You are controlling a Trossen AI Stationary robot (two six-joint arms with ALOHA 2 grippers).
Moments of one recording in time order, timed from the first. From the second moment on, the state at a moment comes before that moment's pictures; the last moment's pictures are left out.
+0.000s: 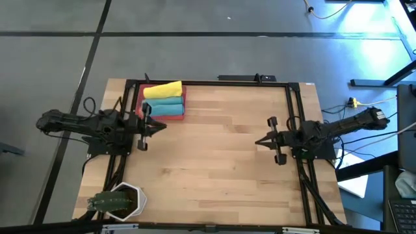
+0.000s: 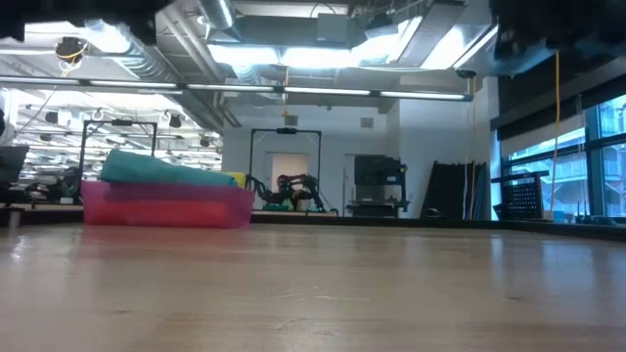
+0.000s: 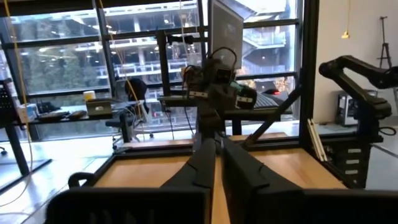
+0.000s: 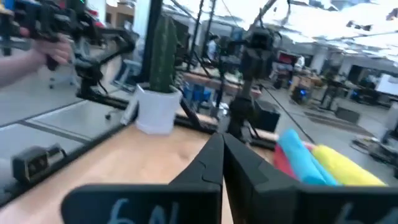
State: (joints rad) left arm -0.08 0.41 0.33 0.21 -0.11 0.09; right arm 0.25 0.57 0.22 0.46 0.05 -0.22
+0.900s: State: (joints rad) left arm -0.09 0.30 0.02 0.51 -0.04 0.04; right arm 0.13 0.37 0.01 0.44 0.09 -0.16
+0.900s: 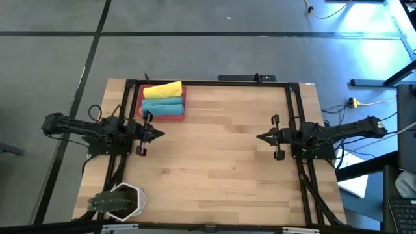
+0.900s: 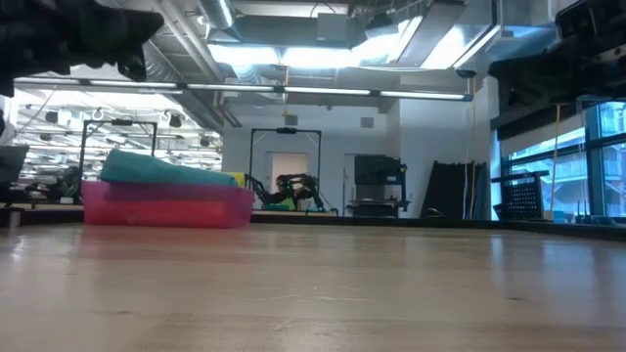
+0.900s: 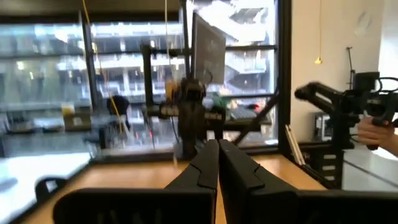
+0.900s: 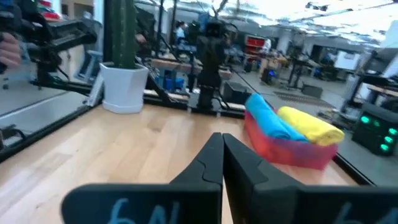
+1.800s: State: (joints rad) left arm -0.09 0.00 0.01 0.01 -0.03 0.01; right arm 0.13 0.01 0.01 0.02 0.07 -0.16
